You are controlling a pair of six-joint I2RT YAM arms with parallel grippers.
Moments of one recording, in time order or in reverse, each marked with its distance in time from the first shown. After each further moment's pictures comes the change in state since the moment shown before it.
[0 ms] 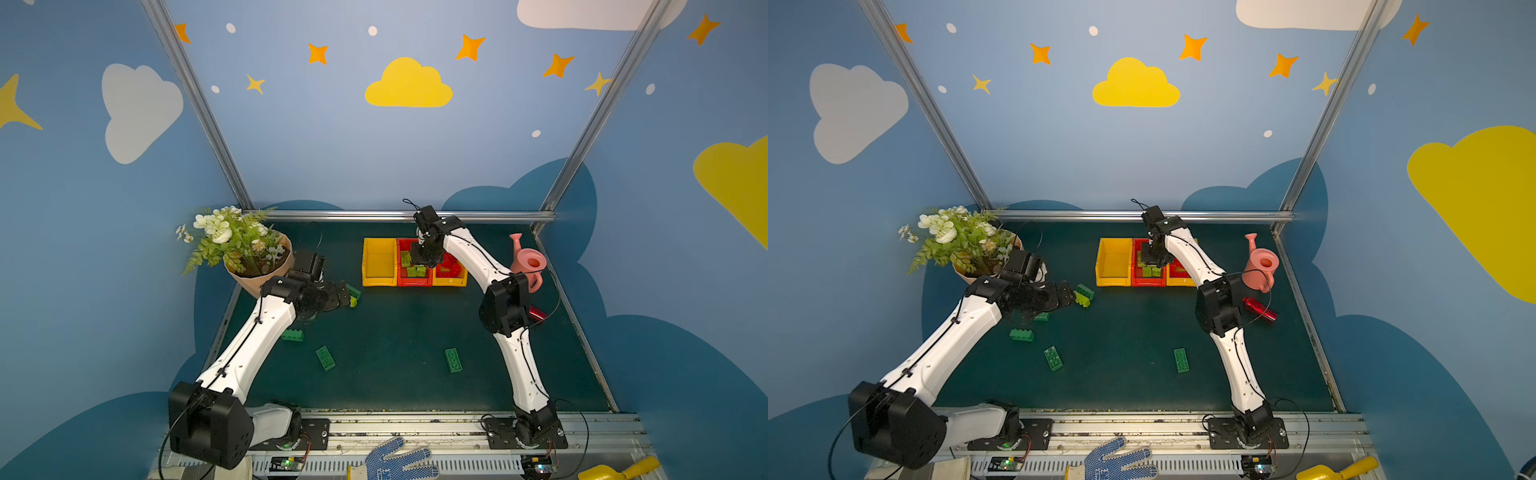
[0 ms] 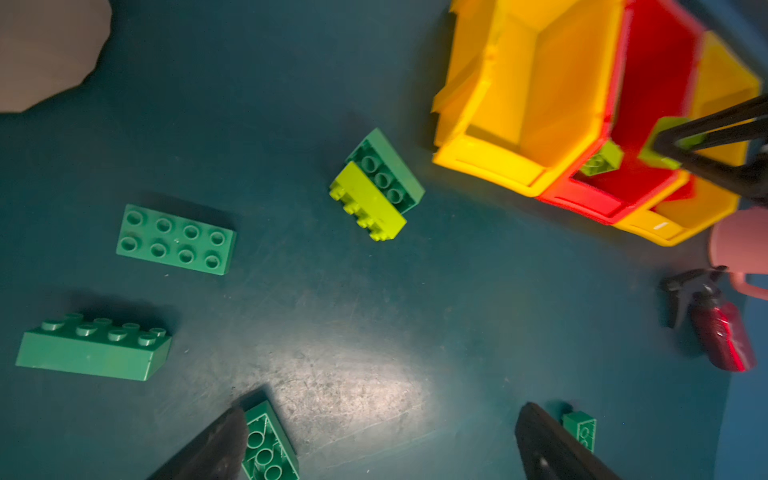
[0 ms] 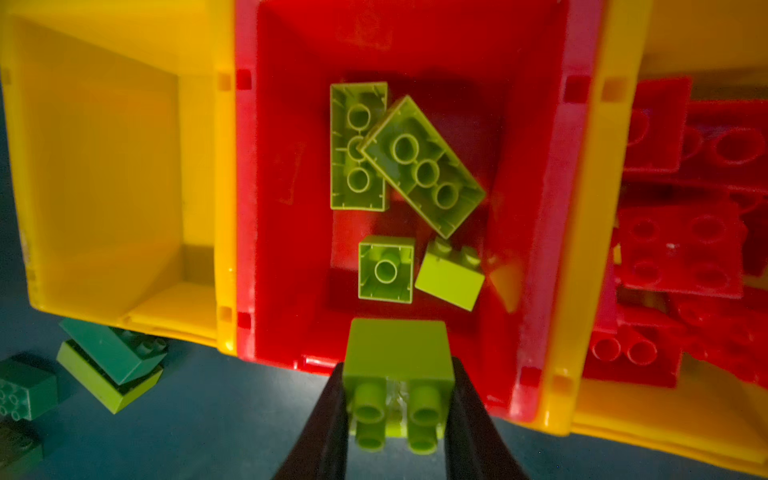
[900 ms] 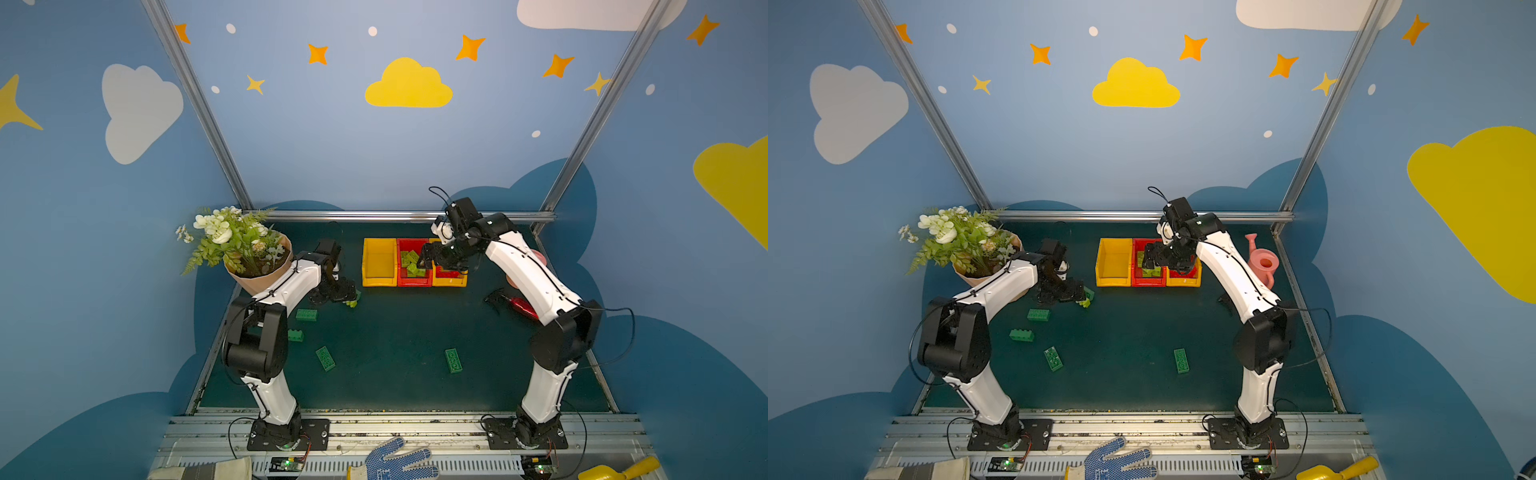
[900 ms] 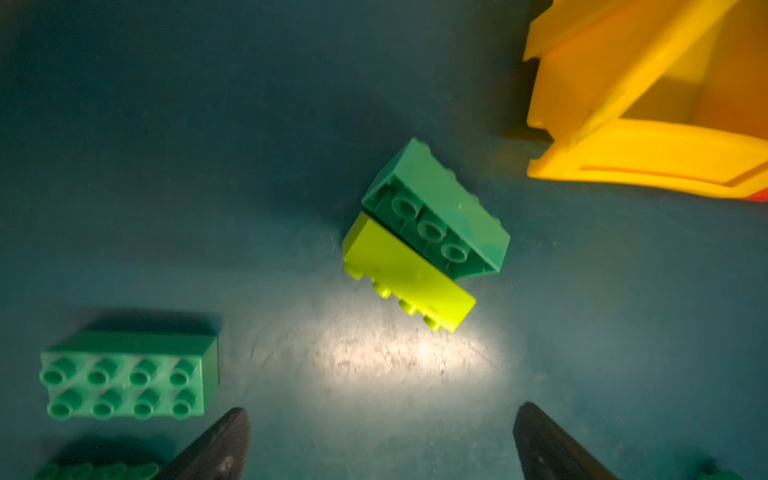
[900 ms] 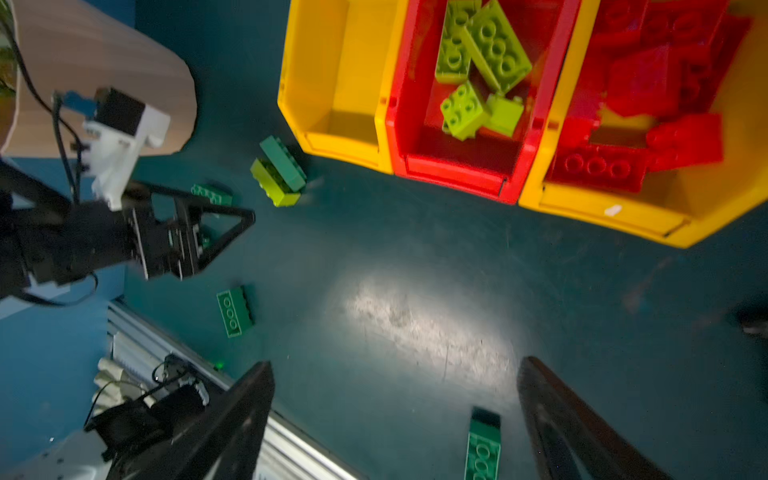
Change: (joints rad) left arm 0.019 0.493 0.232 0.011 -0.020 0.229; right arm -0.004 -0.595 -0.476 -0.068 -0.214 -0.074
